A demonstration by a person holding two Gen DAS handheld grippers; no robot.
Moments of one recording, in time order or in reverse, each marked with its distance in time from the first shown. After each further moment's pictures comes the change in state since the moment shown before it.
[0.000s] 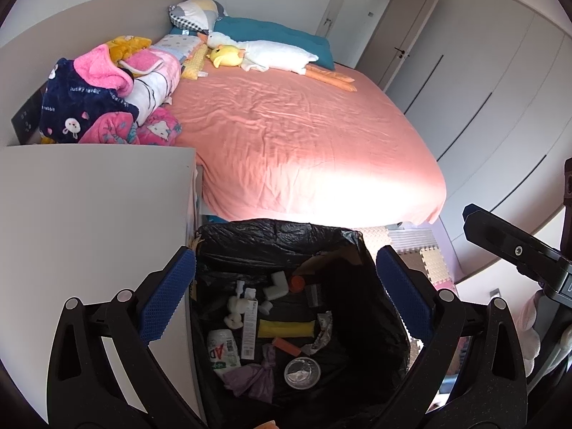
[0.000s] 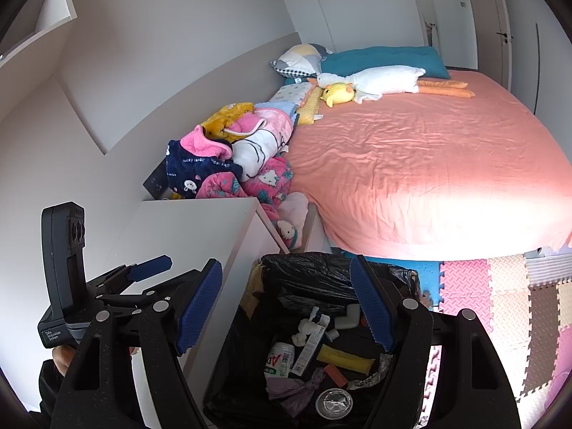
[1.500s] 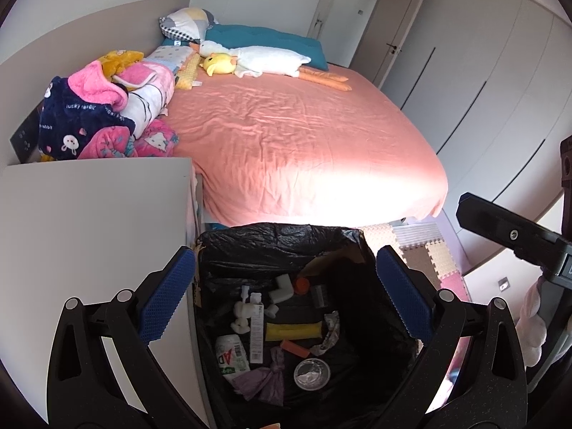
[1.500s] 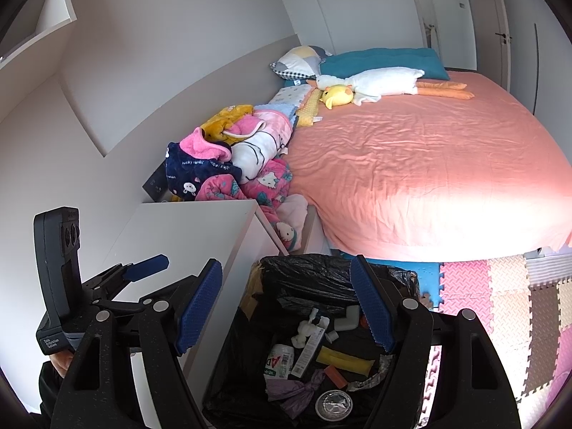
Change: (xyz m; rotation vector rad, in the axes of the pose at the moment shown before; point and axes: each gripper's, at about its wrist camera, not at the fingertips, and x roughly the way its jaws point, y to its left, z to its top) left arm -0.001 -0.010 0.000 0.069 -0.007 0.017; right arm -0.001 0.003 0.001 0.001 -0.006 -0.002
